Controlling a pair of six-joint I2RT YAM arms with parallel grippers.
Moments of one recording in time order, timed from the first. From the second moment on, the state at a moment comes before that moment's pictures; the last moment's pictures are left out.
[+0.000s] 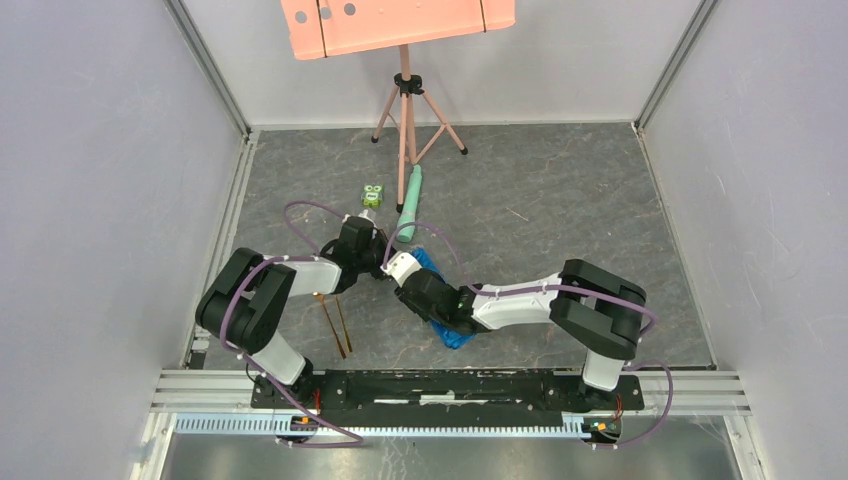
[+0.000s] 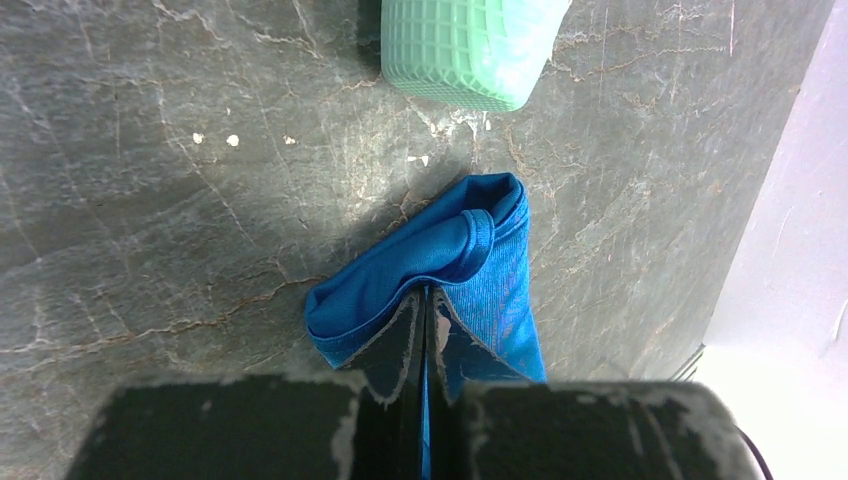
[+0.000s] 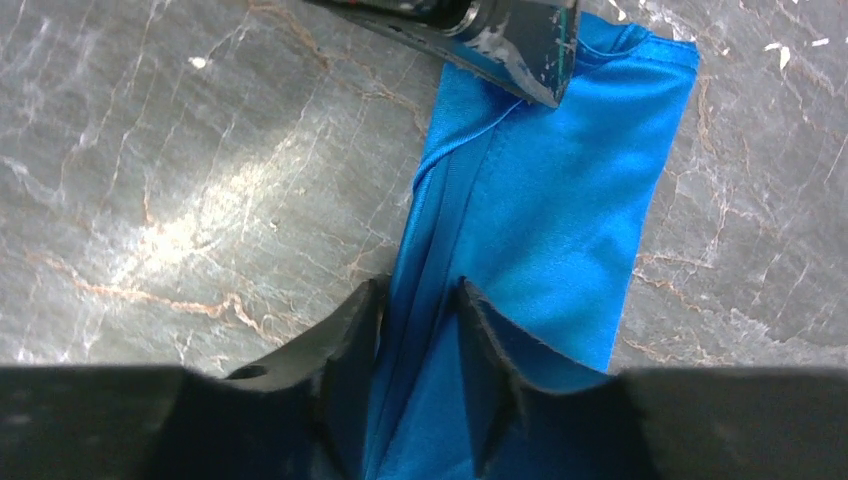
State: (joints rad) left arm -0.44 1.61 0.58 0.30 0.24 -0.91; right arm 1.16 1.78 0.89 0.10 0.36 0.12
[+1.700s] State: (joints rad) left arm -0.44 0.98 0.63 -0.32 0.11 -0.72; right arm 0.68 1.80 0.30 1.20 -0.61 1.08
